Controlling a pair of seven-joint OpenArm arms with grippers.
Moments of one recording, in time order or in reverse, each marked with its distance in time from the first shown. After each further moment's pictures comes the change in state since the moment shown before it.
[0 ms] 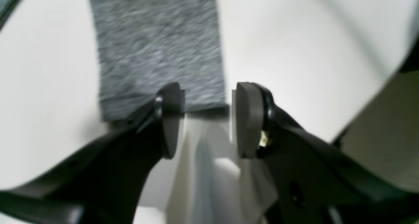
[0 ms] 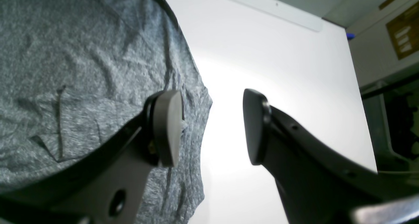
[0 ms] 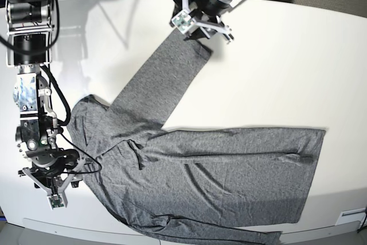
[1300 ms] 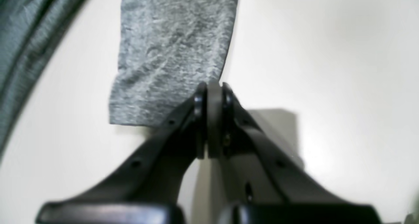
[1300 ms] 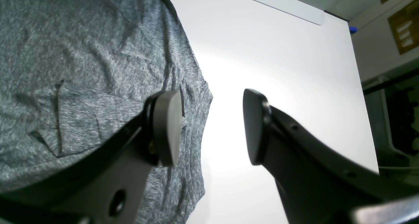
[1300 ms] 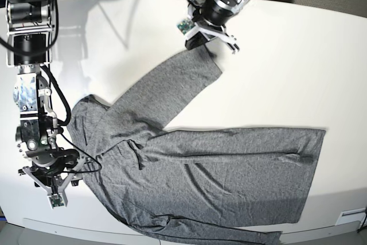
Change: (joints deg) left arm -4.0 0.2 0.0 -11.0 16.0 6.6 -8.1; right arm 0.0 0.0 0.0 0.0 0.2 0.0 -1.3
